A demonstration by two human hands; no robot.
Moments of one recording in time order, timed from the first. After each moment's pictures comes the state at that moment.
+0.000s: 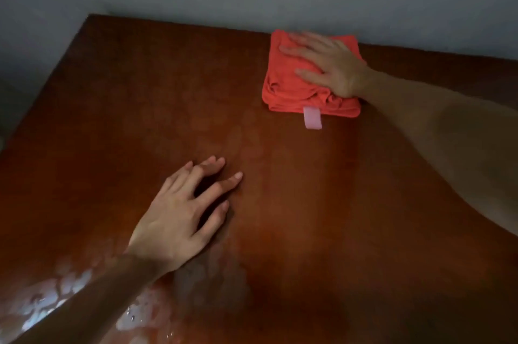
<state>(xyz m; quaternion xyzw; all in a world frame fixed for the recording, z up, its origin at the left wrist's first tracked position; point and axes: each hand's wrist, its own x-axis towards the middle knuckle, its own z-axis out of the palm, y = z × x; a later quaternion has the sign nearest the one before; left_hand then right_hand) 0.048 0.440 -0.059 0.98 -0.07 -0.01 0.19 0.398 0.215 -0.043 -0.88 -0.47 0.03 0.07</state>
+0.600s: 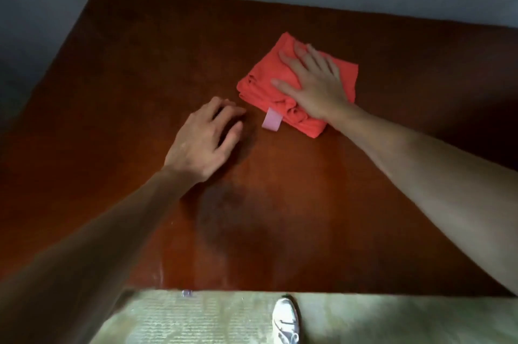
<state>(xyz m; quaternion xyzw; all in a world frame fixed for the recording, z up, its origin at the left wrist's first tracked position) 0.042 0.438 -0.058 0.96 -0.08 0.08 0.25 0.204 0.227 -0.050 -0.96 -0.24 0.01 0.11</state>
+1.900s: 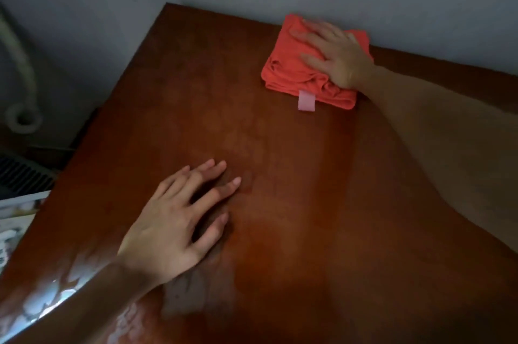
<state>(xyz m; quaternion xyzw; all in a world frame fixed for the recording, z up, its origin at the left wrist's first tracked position) -0.006 0.547 -0.059 0.98 -0.04 0.00 0.18 0.374 0.364 -0.038 -0.90 -0.42 0.03 0.08</state>
